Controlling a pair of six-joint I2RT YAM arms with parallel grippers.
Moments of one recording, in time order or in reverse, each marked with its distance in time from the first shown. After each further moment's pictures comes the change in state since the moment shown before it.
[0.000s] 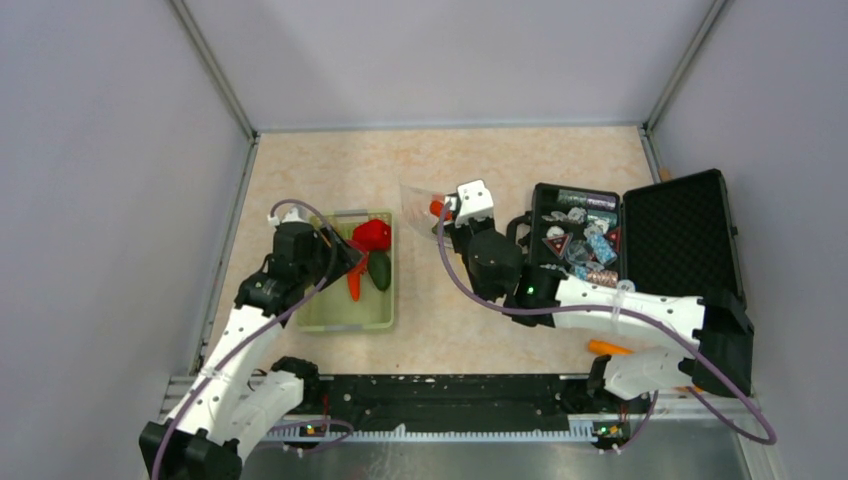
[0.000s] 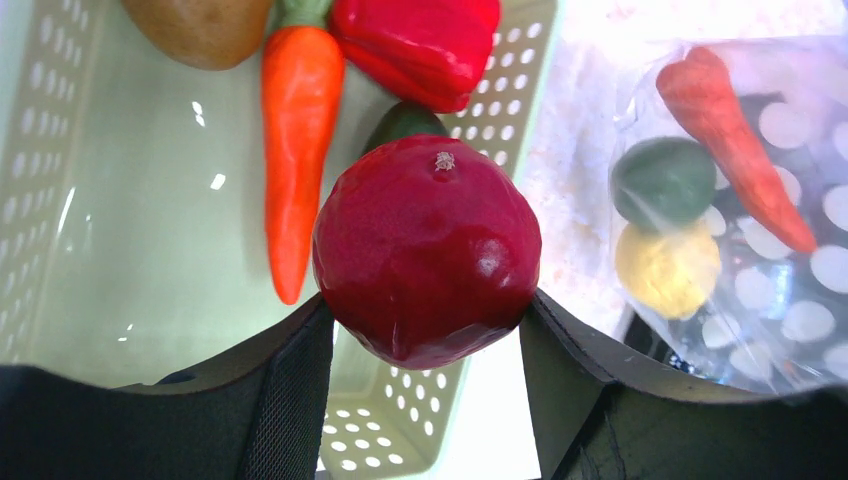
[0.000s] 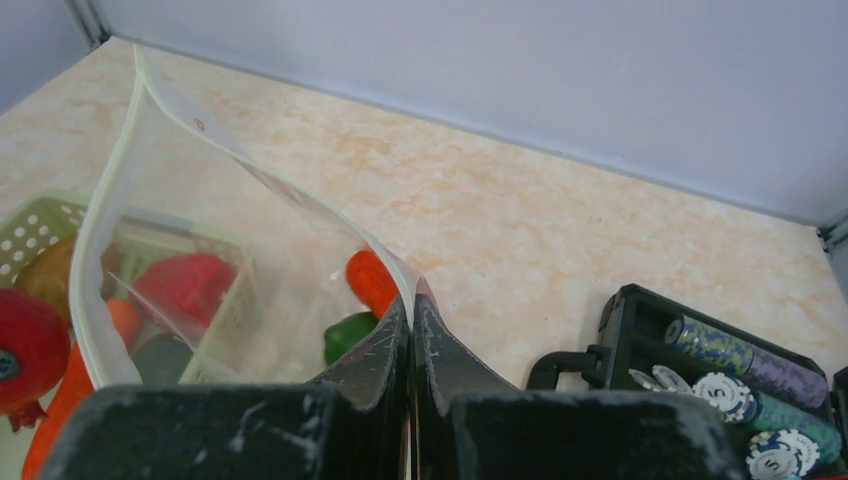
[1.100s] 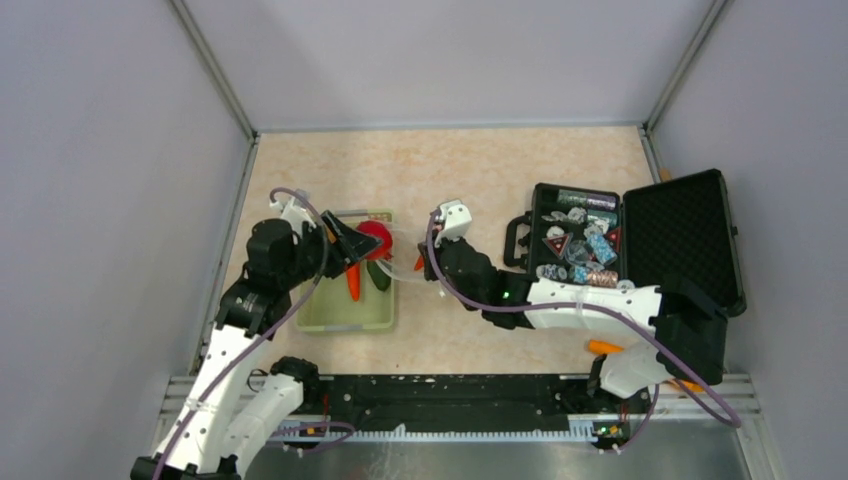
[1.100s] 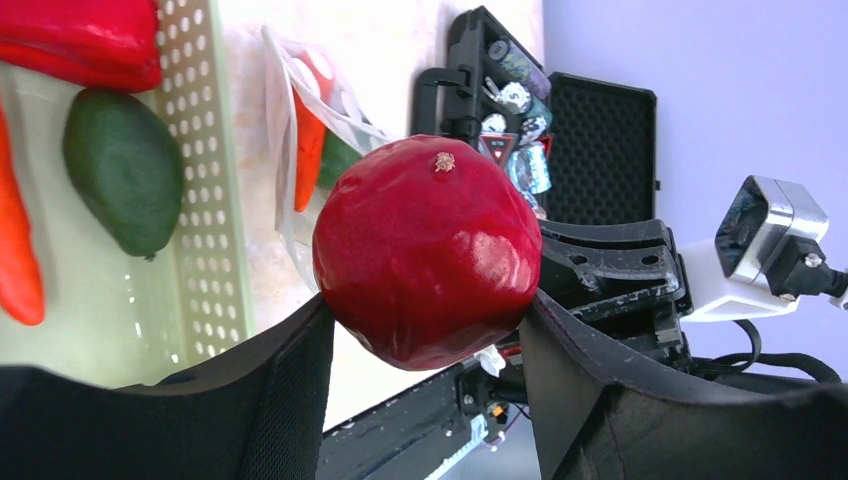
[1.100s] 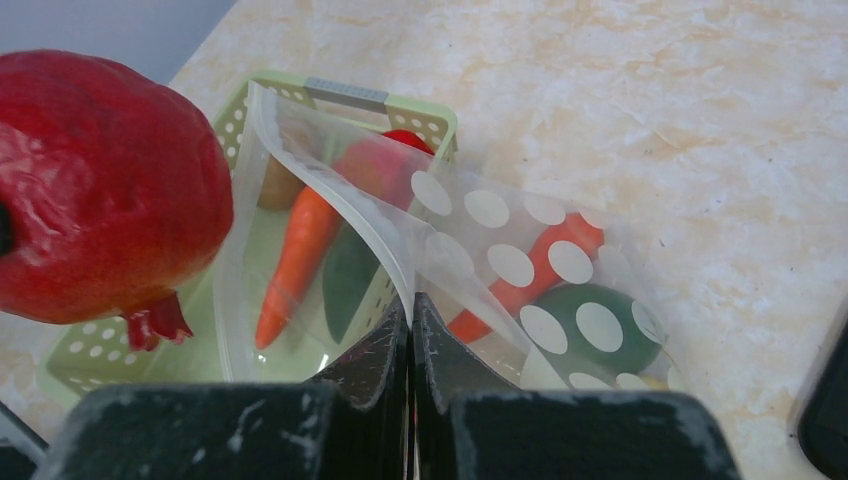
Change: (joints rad) left arm 0.000 -0.124 0.104 0.077 0.371 -0.059; right arm 0.000 0.150 -0.051 -0.050 -0.332 0.480
